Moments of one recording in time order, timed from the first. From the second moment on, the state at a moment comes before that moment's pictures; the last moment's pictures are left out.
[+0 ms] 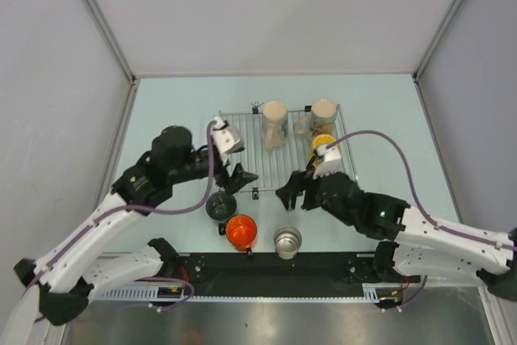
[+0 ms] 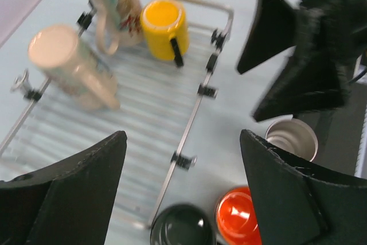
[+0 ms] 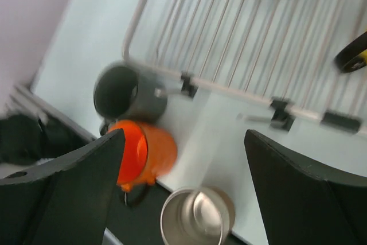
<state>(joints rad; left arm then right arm) -0.77 0.97 1.10 -0.47 0.38 0.17 1.08 0.82 0.73 -0.29 0.38 0.70</state>
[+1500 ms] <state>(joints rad) -0.60 0.87 0.80 -0.51 0.19 0.23 1.44 1.33 0.87 -0.54 0.42 0.90</state>
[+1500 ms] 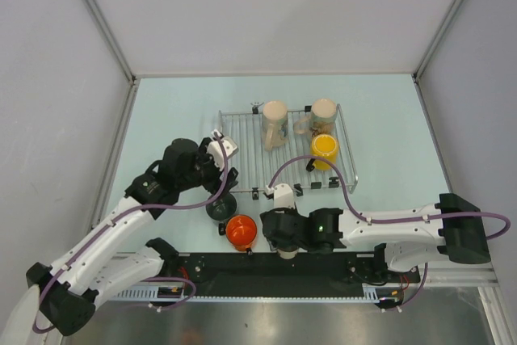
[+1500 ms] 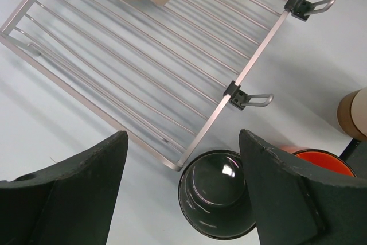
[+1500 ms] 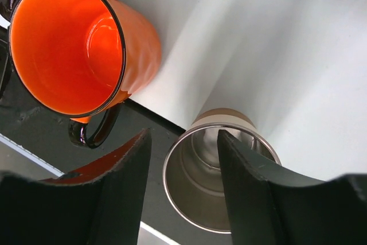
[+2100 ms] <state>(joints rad) -0.57 0.88 0.81 -0.48 0.19 0.23 1.44 1.37 0.86 -0.54 0.36 0.95</state>
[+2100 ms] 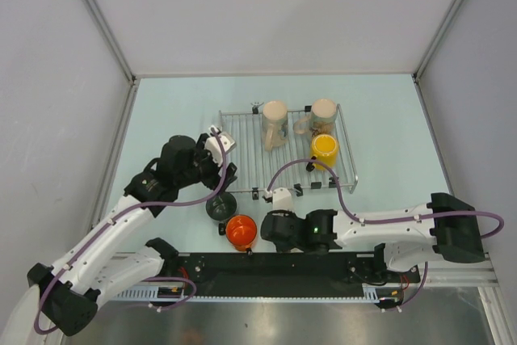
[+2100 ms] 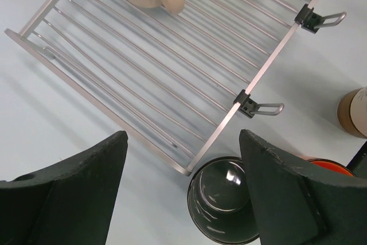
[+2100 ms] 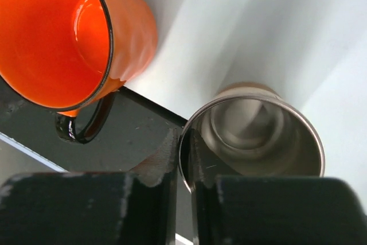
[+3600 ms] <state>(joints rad) -0.32 1.18 1.00 -0.57 1.42 0.19 0.89 0.83 0.62 0.45 -0.19 0.91</state>
